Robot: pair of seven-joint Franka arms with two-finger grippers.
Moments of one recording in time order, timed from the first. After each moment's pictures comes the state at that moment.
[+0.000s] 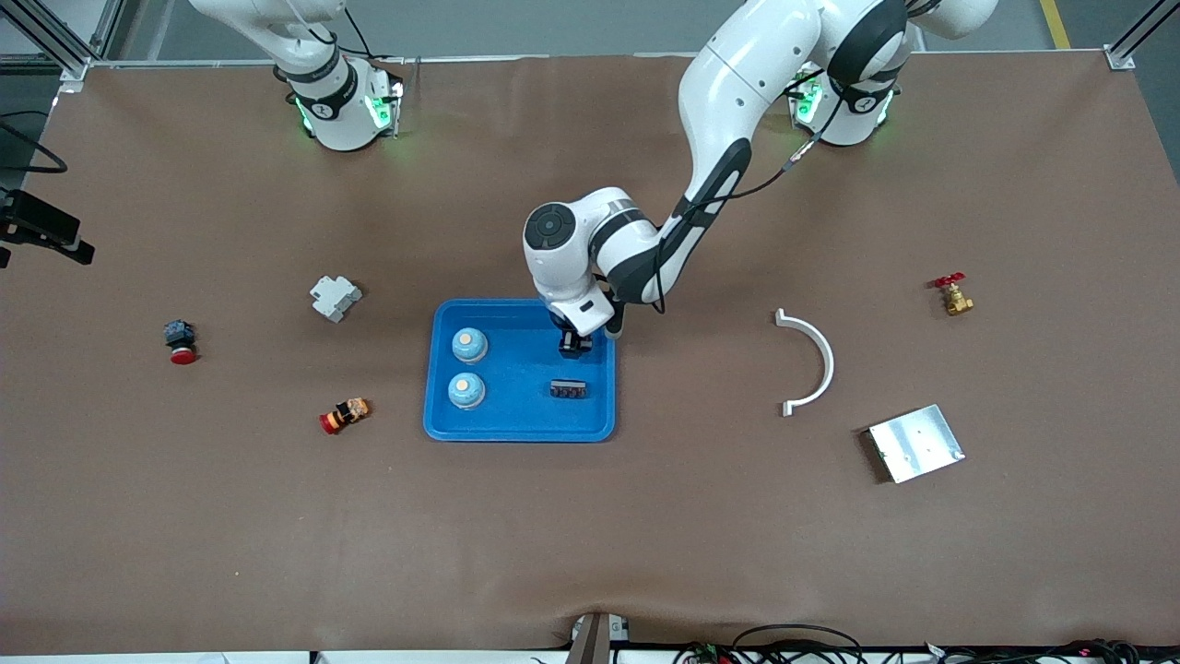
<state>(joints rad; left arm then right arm) -0.80 0.92 -0.11 -1.32 0.24 2.25 -2.45 -0.05 0.06 -0.07 -1.43 0.04 1.50 -0.13</state>
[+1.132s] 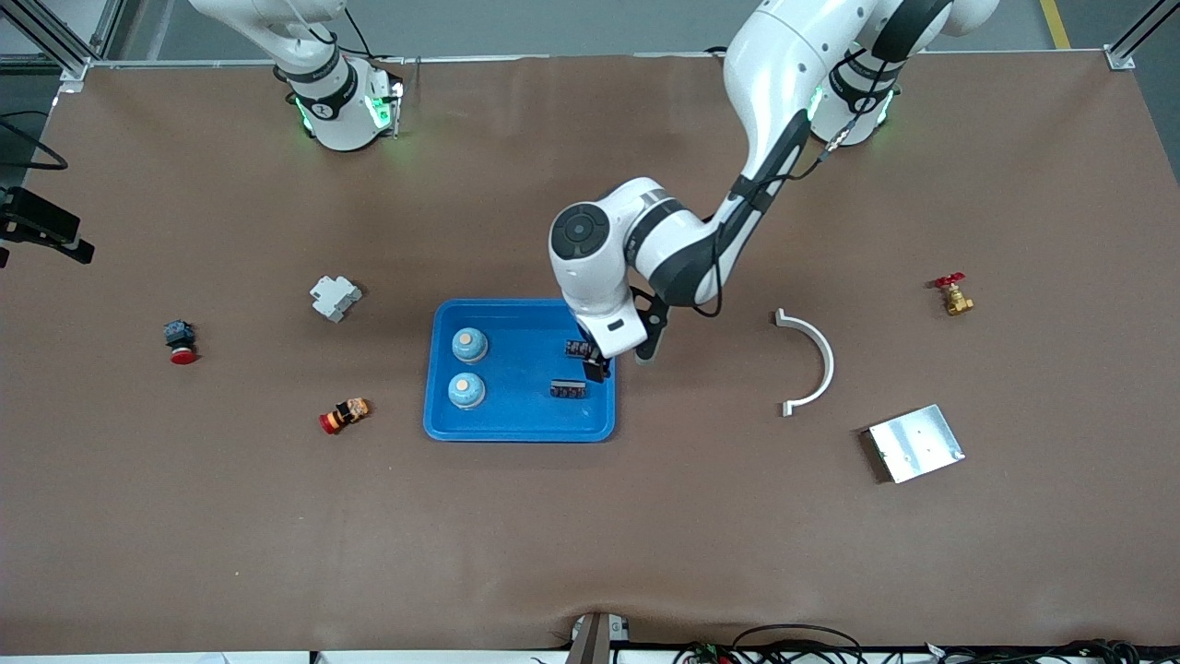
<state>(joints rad) -0.69 0.78 -0.11 -1.30 0.24 2.05 -2.08 -0.04 0.06 -0.06 -1.42 0.04 1.50 -0.13</state>
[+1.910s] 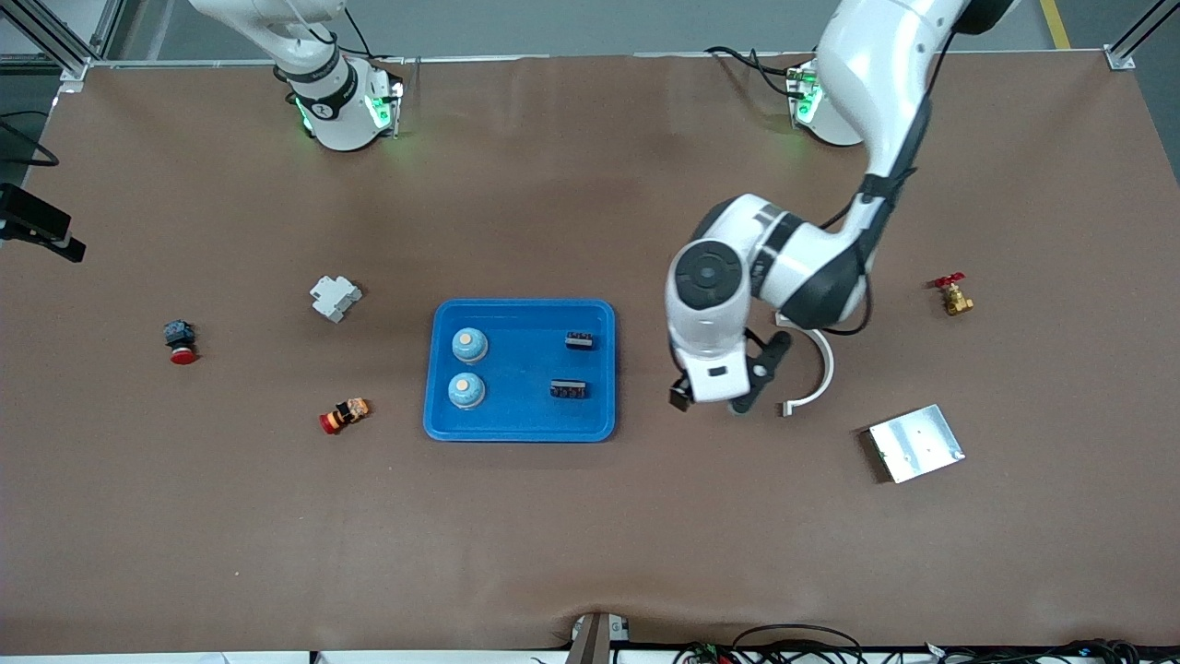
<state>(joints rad) -0.45 0.59 -0.11 -1.45 0.21 1.96 -1.49 -0.04 0.06 -0.07 -1.40 0.04 1.50 -0.13</state>
